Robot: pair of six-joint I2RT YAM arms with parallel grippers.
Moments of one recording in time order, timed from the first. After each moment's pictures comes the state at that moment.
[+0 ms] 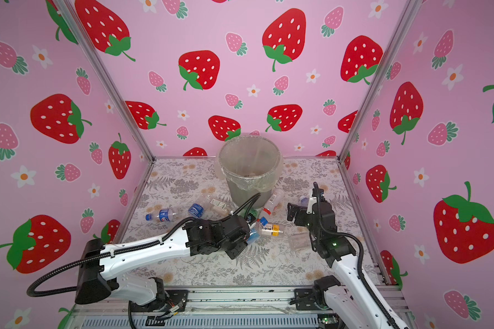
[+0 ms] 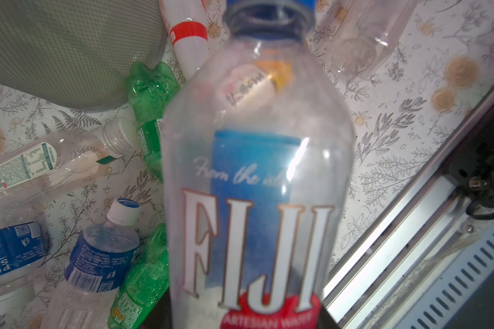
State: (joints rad) left arm -1.16 1.43 1.21 -0.87 -0.21 -0.27; right arm 0.38 0.76 0.60 -0.30 0.04 0.38
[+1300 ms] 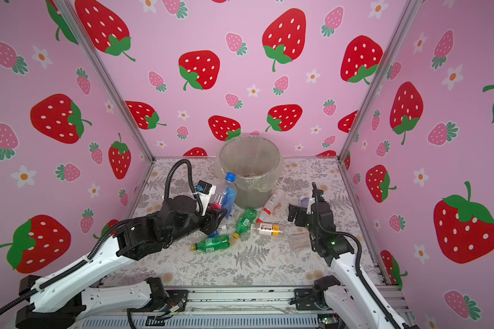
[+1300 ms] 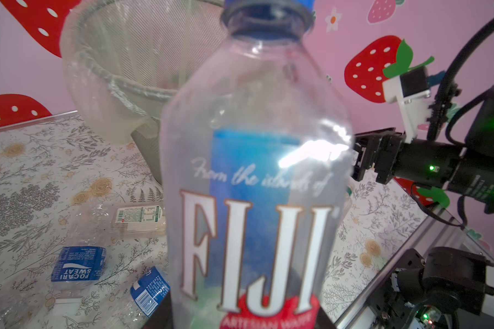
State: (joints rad) left arm -0.98 1.02 1.20 -0.72 -0.28 -0.37; right arm 0.38 0.79 0.58 -0.30 0.08 0.37
